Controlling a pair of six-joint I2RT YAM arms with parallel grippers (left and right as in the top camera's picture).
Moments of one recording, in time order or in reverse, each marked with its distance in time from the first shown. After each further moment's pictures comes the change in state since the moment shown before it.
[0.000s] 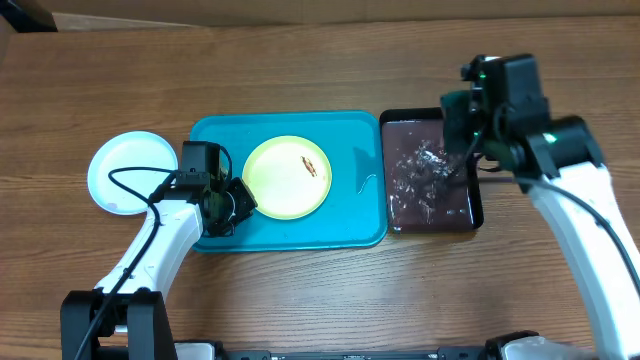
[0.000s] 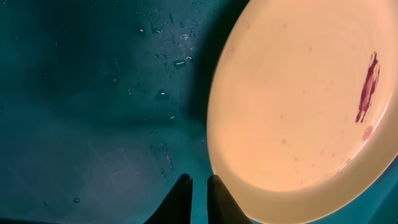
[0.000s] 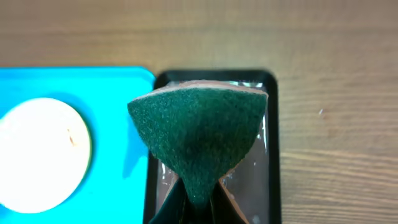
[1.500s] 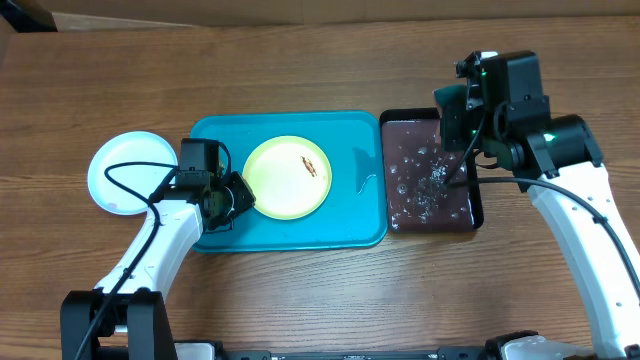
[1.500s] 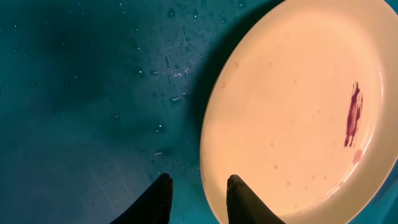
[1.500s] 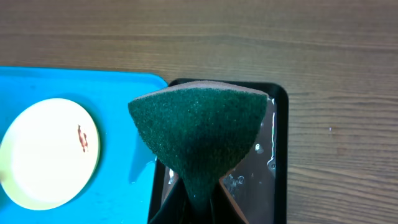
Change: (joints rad) left arm 0.000 0.000 0.000 0.069 -0.044 0.000; right arm 0.000 0.030 -0.004 0.035 -0.042 -0.043
